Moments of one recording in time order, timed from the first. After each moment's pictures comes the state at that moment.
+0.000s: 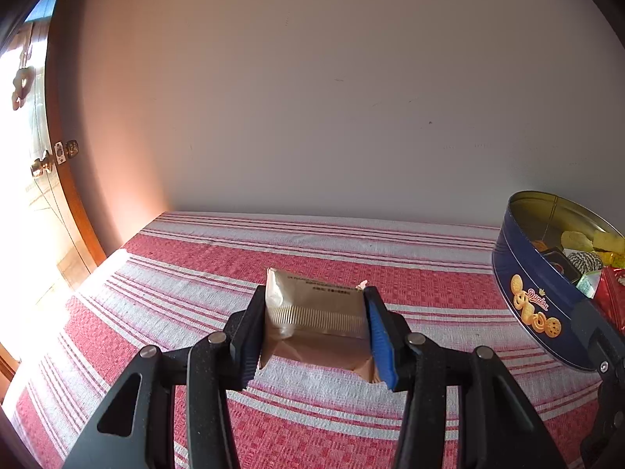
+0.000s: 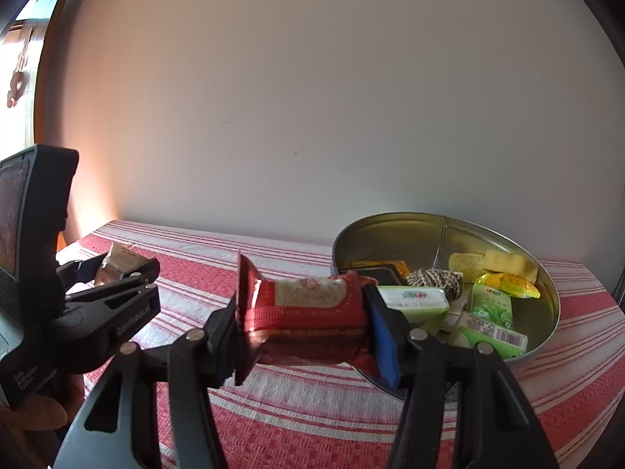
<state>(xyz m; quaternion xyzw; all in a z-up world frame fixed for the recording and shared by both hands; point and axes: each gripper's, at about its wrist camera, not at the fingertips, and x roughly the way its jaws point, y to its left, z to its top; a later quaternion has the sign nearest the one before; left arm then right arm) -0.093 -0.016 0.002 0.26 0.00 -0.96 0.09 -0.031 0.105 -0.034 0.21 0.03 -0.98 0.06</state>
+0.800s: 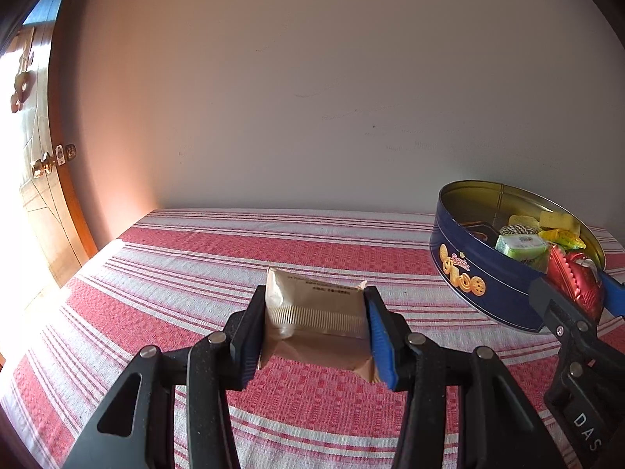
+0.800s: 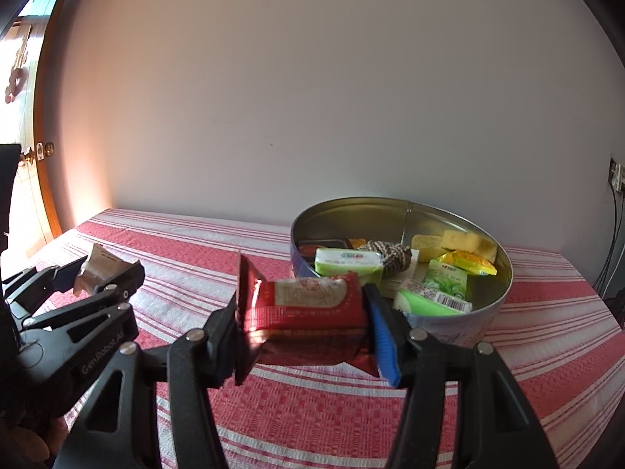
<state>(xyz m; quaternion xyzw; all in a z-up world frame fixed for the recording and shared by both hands) -0.036 0.031 0.001 0.25 0.00 -0.97 0.06 0.006 0.145 -0.038 0.22 0.04 -0.97 0.04</state>
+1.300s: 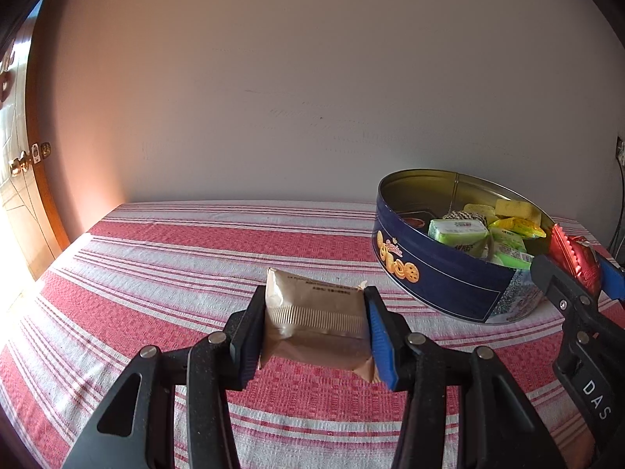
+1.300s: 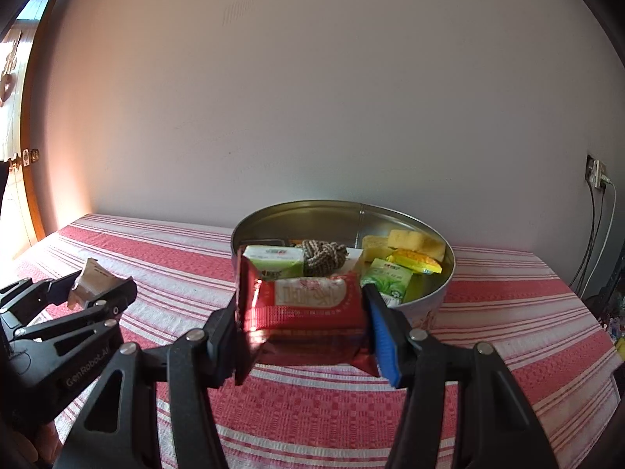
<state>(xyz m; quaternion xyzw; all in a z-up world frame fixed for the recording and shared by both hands) -0.032 0.079 0.001 0.26 0.01 -0.96 0.01 0.026 0.200 -0.033 0.20 0.04 -0.98 0.01</state>
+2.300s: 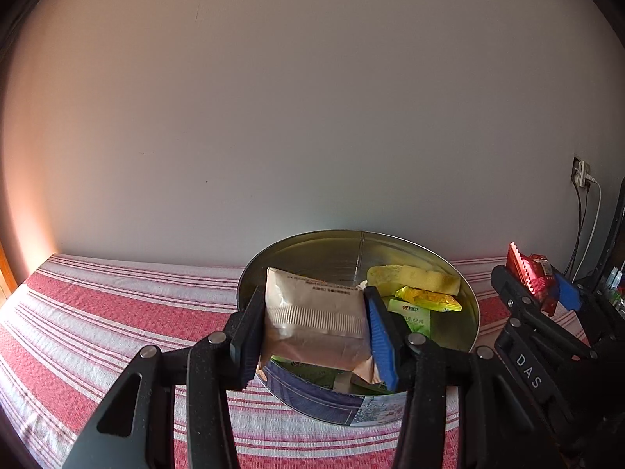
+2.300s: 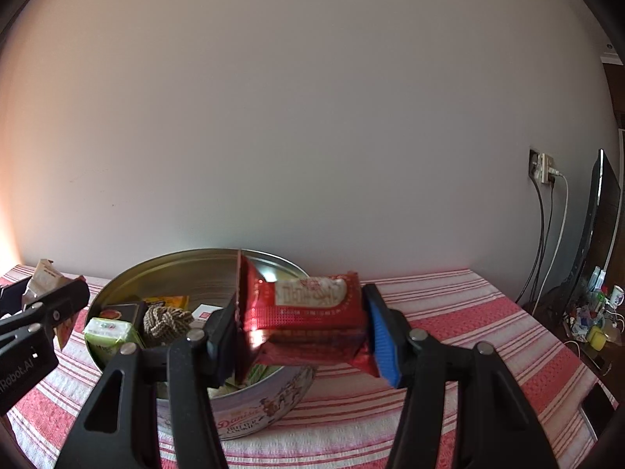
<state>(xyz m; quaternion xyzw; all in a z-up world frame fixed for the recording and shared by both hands) -0.082 0.178 0.050 0.21 0.02 -0.97 -0.08 -0.019 0.304 -0.005 0.16 0.02 -0.98 -0.10</state>
